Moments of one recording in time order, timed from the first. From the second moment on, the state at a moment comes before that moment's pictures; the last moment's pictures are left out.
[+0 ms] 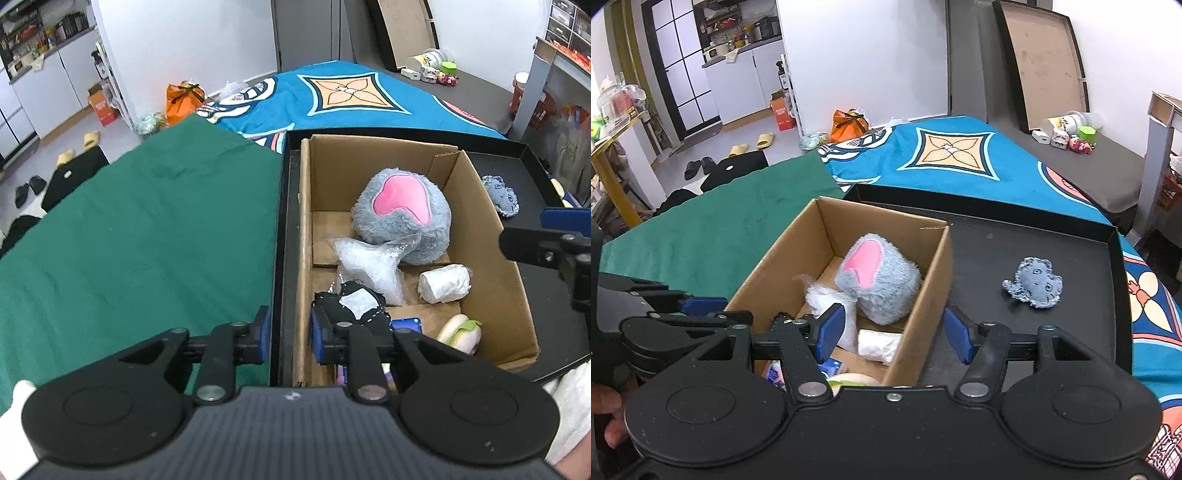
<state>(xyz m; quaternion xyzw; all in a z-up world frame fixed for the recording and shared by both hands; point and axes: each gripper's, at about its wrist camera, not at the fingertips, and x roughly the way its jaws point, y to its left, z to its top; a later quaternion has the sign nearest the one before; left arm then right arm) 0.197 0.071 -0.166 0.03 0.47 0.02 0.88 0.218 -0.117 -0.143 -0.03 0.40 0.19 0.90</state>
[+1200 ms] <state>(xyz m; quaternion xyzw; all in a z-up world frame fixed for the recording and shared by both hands) 0.209 0.026 -0.165 0.16 0.46 0.09 0.87 0.271 -0.221 -0.167 -0.03 0.36 0.19 0.91</state>
